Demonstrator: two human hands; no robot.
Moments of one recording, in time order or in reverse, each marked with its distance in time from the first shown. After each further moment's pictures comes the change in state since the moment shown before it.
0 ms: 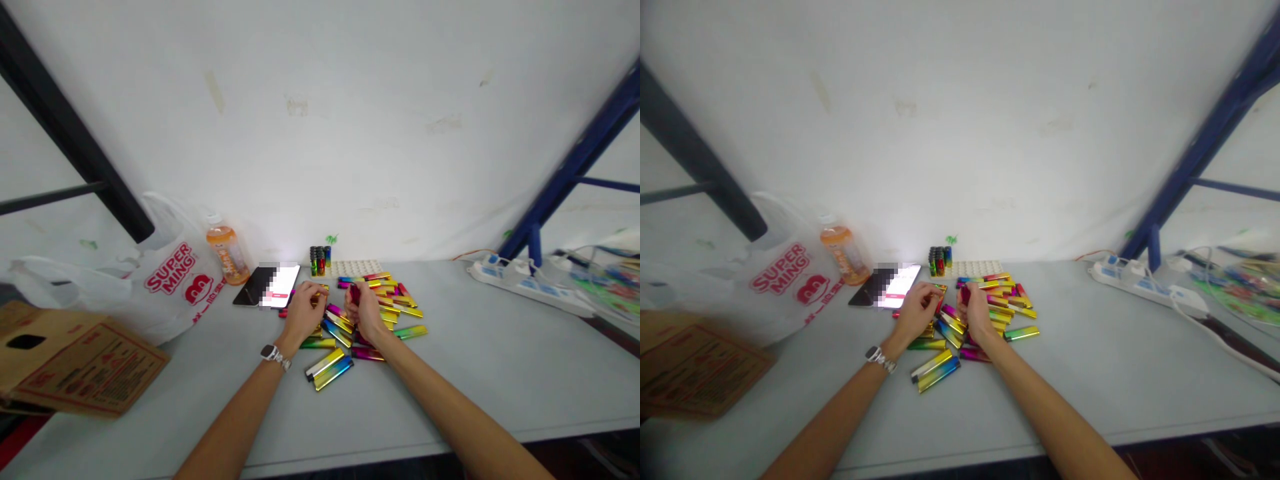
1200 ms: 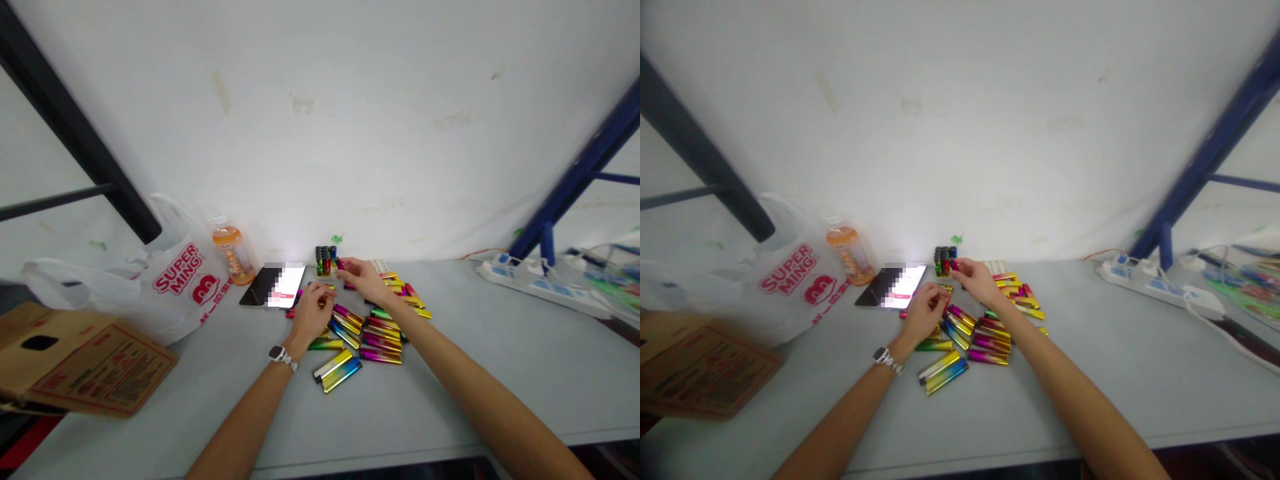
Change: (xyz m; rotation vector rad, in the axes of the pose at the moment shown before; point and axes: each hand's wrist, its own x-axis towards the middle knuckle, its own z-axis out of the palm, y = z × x) left_hand -0.001 -0.002 0.001 -0.039 -0.030 -0.018; right_hand 0.067 -0.024 -0.012 -0.625 -0.275 -0.479
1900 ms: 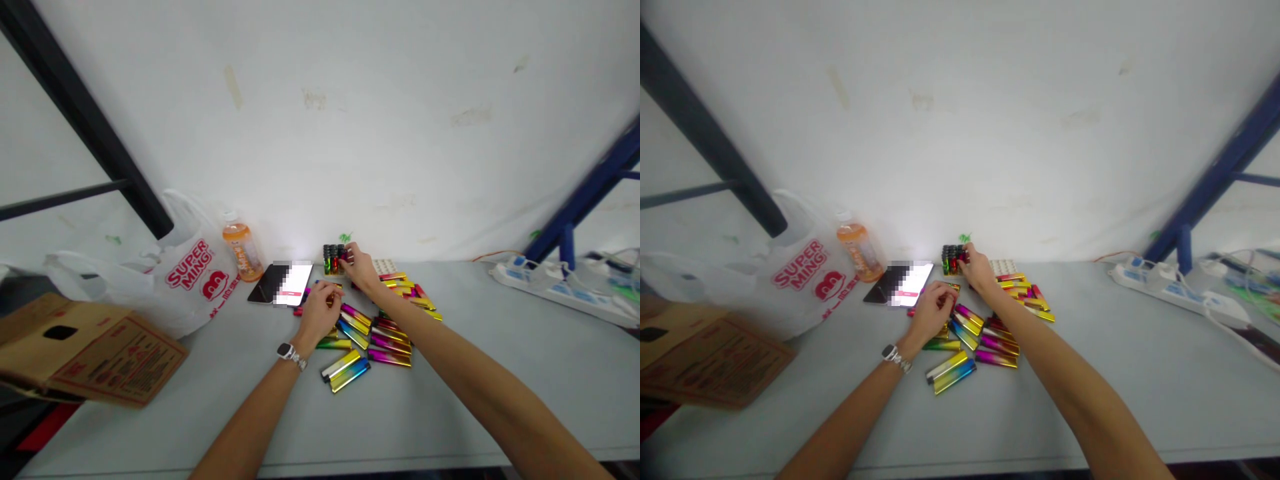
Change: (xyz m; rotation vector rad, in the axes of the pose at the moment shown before) left_hand -0.001 0.001 0.000 -0.026 0.004 -0.035; right_hand 0.045 0.038 0.017 -0.544 0.193 -0.108
